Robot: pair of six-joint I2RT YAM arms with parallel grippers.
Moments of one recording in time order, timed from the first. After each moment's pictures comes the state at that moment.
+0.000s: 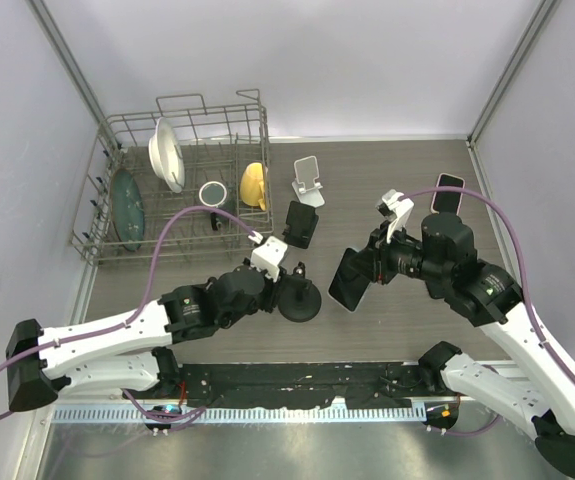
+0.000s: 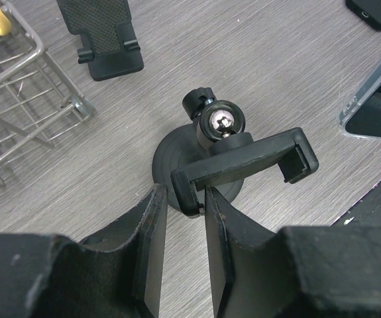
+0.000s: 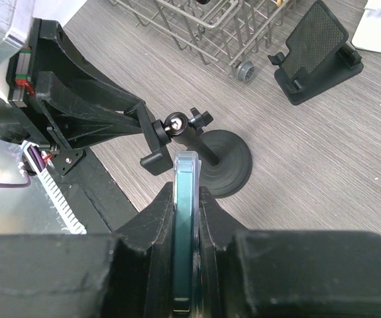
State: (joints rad) left arm -1.18 1.00 0.77 -0.28 -0.44 -0.32; right arm 0.61 0.78 1.00 -0.62 -0.33 0.20
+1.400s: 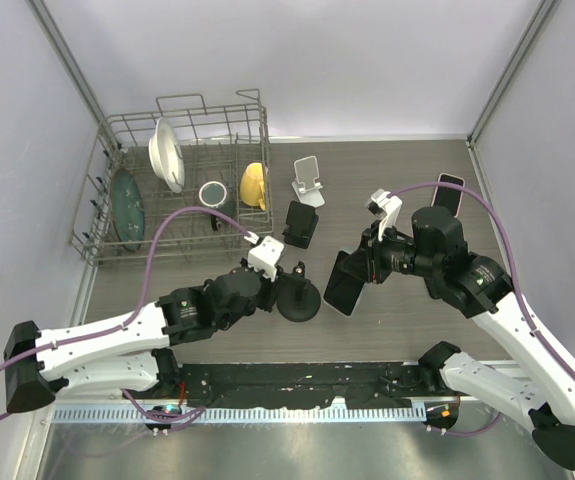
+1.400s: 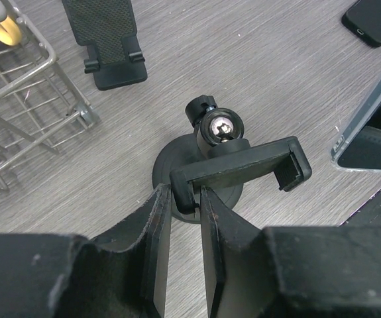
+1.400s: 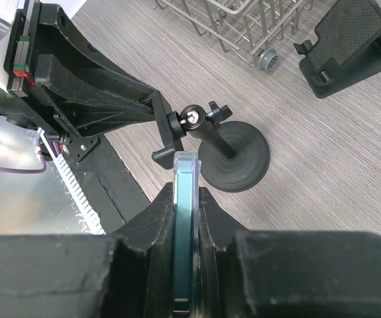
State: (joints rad) left arm -1.18 0.98 0.74 -0.24 -0.47 -0.32; right arm 0.61 0.84 1.02 -0.62 -0.40 0.21
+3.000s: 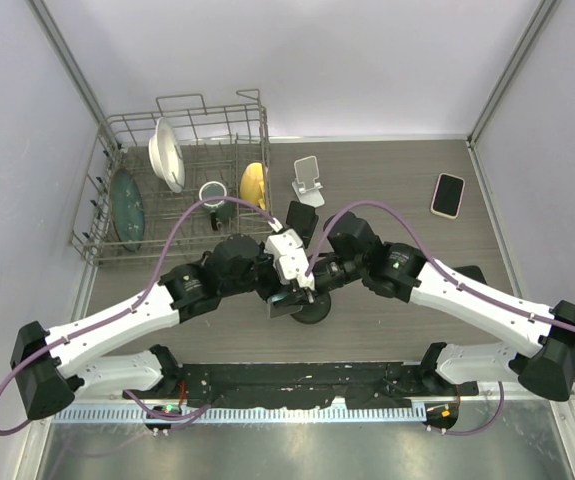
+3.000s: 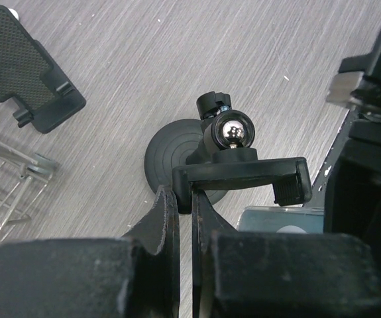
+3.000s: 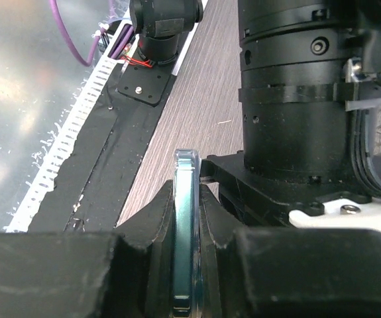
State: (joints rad) left arm -0.97 1.07 0.85 -0.28 0.07 -0.02; right arm 0.96 1.21 1.07 -0.37 -0.77 -0.57
